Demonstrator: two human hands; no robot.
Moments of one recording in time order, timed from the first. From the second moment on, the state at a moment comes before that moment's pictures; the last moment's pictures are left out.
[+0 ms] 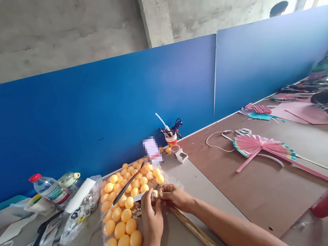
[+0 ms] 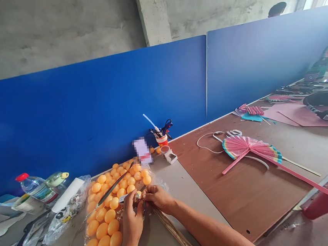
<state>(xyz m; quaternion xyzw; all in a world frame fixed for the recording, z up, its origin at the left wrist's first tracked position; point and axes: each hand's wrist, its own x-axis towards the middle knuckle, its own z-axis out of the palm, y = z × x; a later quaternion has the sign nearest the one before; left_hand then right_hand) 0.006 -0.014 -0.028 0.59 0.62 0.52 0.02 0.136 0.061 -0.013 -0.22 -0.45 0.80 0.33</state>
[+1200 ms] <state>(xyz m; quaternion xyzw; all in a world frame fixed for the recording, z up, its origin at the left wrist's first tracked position) 0.009 -0.016 -0.039 0.62 0.62 0.48 -0.06 0.133 0.057 -0.014 -0.27 -0.49 0.76 0.32</state>
